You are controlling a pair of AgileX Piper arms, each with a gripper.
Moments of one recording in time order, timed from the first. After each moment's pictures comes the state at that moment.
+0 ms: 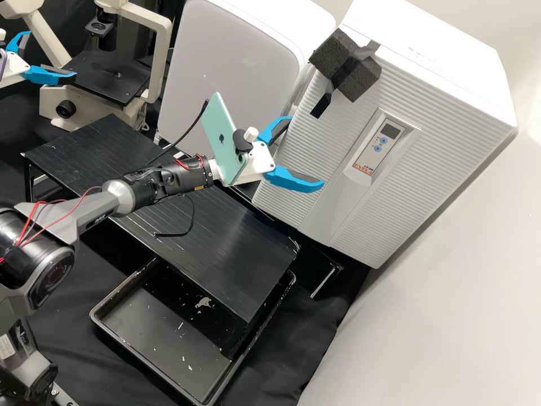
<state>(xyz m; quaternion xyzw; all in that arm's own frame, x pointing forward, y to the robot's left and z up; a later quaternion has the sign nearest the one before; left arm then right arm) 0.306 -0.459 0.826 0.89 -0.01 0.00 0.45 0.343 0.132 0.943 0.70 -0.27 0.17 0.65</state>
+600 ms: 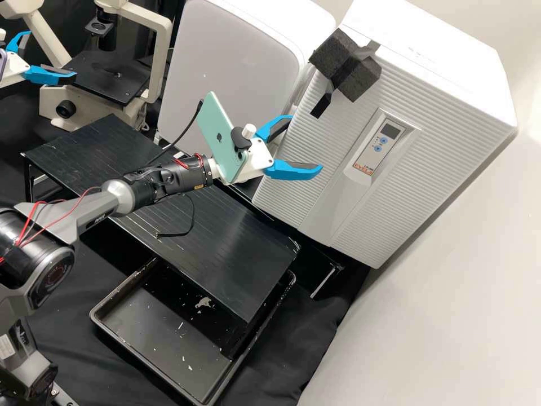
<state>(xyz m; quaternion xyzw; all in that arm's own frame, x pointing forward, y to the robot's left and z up) 0.306 -0.459 0.826 0.89 -0.01 0.00 0.45 0.344 0.132 0.941 0.70 -0.26 0.16 0.65</state>
